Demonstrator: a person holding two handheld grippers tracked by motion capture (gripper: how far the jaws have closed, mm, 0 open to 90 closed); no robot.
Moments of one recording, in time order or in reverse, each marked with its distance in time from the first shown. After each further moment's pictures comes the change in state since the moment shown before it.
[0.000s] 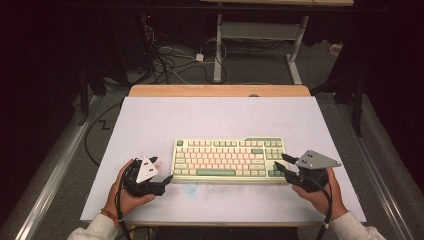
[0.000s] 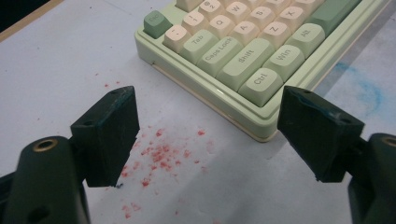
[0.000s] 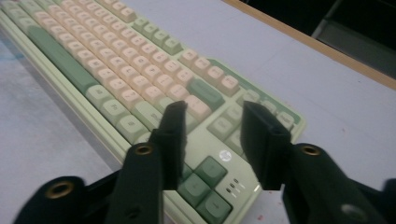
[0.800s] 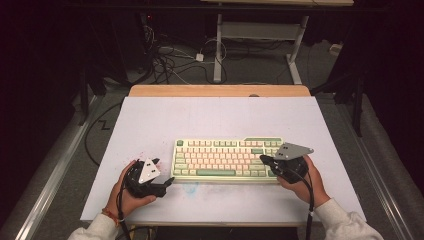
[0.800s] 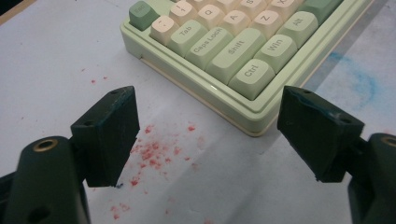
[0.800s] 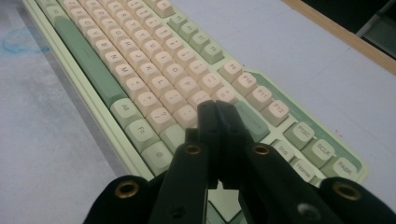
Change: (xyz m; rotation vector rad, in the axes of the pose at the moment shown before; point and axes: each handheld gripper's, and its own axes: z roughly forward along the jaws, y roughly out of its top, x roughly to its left) left arm -0.002 0.000 0.004 0.027 -0.022 0.024; right arm 0.013 0.026 0.040 0.089 0.116 -0.087
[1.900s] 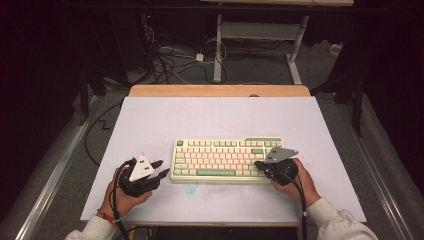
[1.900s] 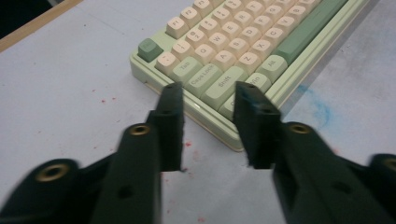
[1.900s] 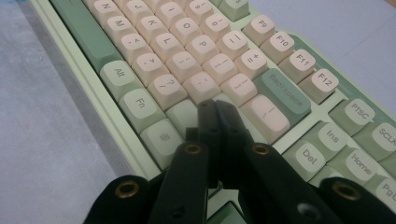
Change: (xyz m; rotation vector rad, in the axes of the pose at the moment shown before) left arm 0.005 0.018 -0.032 -0.046 -0.036 -0.047; right arm 0.005 -0.015 0.031 0.092 0.027 -0.010
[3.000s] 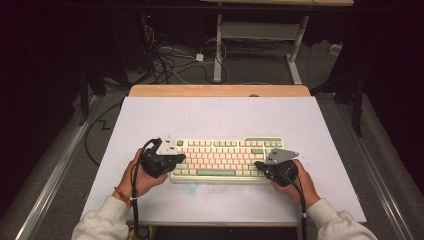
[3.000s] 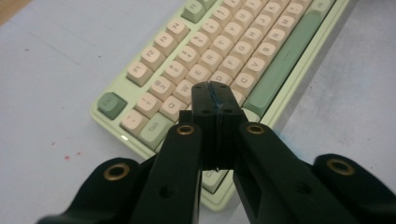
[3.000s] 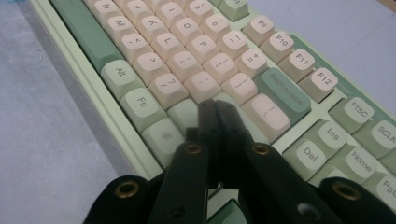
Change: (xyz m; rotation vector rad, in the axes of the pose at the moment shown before) left arm -0.002 0.071 0.037 0.143 -0.151 0.068; right arm 0.003 -0.002 -0.001 -0.009 -0.014 -0.001
